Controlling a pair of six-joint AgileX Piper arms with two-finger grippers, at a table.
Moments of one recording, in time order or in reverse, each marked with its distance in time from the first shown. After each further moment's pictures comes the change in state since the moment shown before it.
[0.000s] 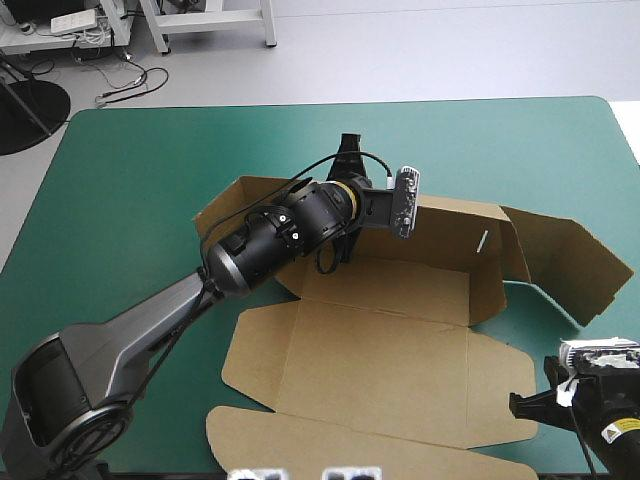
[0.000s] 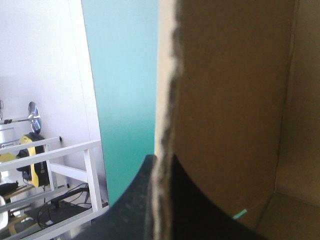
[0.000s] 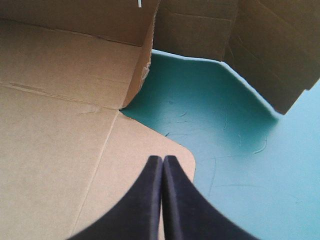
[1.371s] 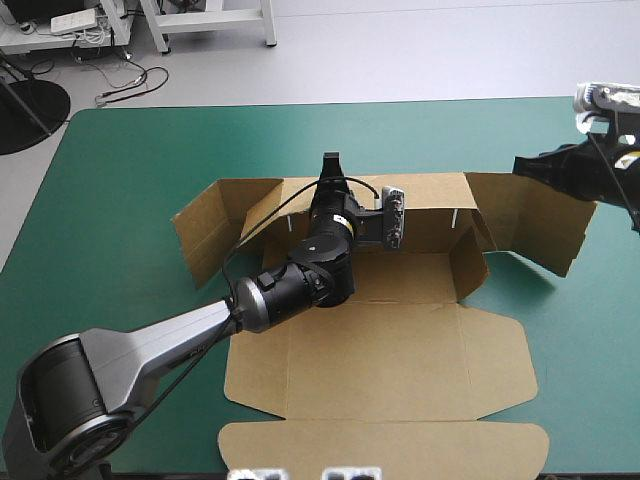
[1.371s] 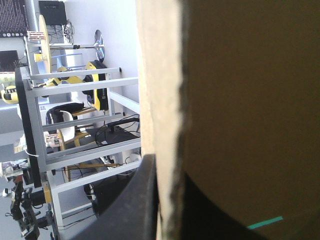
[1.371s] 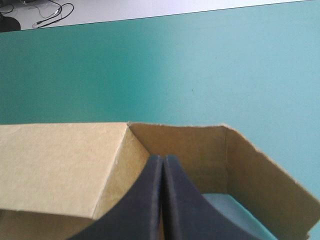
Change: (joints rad) left arm -0.068 0.011 0.292 0.617 -0.038 -0.642; right arm 0.001 0.937 -0.923 0.149 0.005 0.025
